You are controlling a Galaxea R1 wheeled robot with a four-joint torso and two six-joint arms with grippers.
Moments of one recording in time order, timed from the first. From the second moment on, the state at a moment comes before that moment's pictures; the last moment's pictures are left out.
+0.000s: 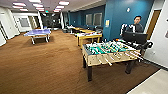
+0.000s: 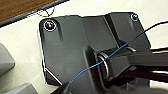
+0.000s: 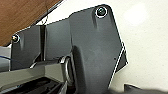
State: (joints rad) left arm 1.57 2.90 -2.61 0.23 -0.20 -0.15; right arm -1.53 3.02 -2.78 -0.19 0.13 0.24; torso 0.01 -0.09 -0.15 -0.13
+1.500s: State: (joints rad) left arm 1.57 2.90 -2.61 0.23 -0.20 -0.15; right arm -1.53 3.03 -2.77 -0.19 0.13 0.23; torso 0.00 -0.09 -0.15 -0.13
